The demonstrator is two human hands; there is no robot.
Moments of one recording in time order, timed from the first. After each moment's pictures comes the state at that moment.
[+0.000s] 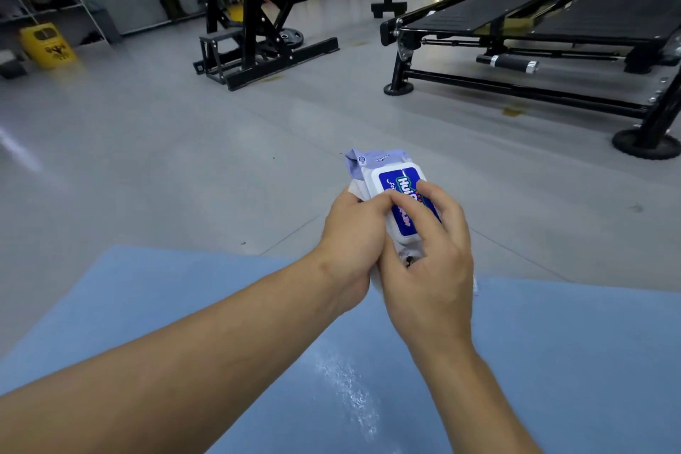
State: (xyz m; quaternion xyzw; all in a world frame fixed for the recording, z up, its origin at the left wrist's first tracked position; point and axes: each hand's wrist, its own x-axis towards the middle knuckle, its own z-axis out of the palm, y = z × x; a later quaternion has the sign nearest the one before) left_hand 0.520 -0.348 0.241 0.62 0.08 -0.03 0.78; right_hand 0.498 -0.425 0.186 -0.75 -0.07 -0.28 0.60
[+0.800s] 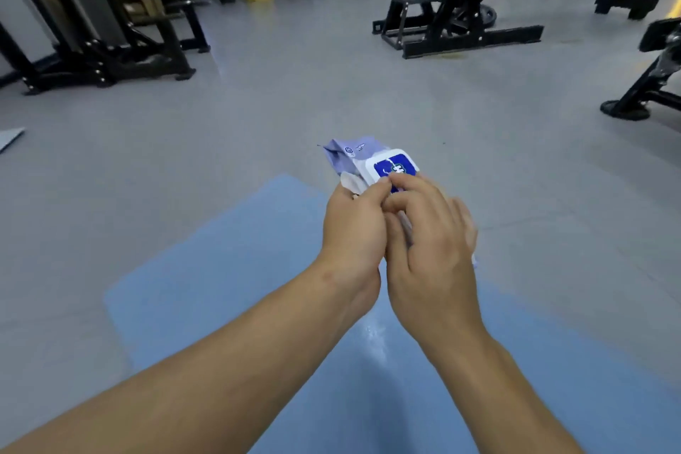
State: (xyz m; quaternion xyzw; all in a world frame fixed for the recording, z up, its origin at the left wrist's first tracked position) left_hand 0.452 -0.081 0.238 0.50 0.26 0.24 0.79; right_hand 0.479 -0.155 0.199 -0.76 -0.36 -0.14 0.52
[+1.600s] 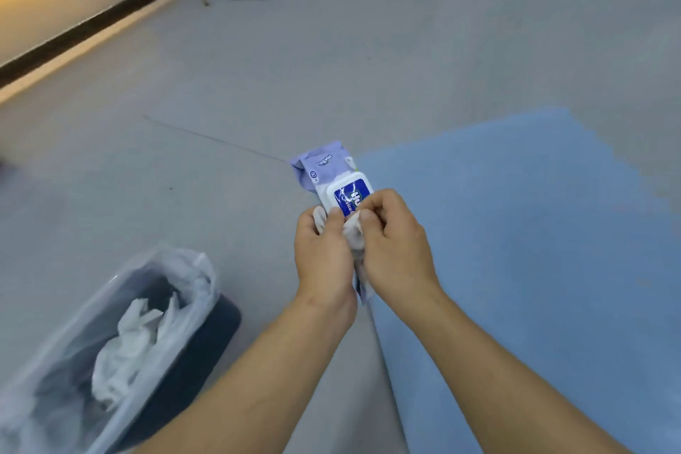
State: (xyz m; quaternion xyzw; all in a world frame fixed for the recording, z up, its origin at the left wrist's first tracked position) left_hand 0.176 0.150 0.096 0.26 0.57 0.50 0.60; right_hand 0.250 0.132 0.090 -0.66 -0.42 0.37 0.50
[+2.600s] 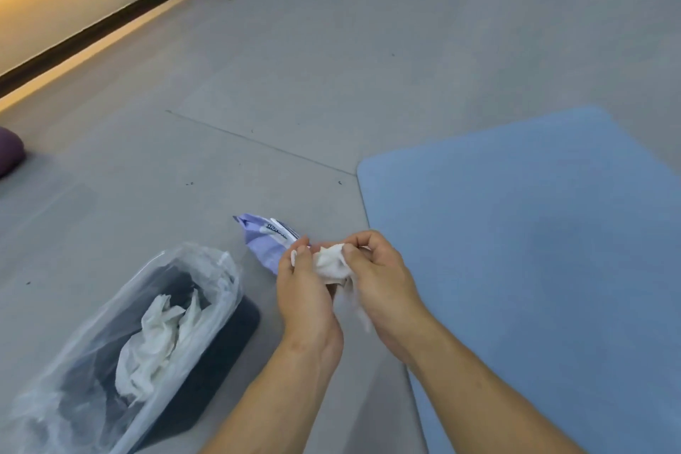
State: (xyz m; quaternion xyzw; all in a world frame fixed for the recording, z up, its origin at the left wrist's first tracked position) left_hand 0.117 0.149 0.058 0.15 0.60 0.55 0.56; right_hand 0.200 0.138 0.057 -0.58 -0.29 0.58 0.49
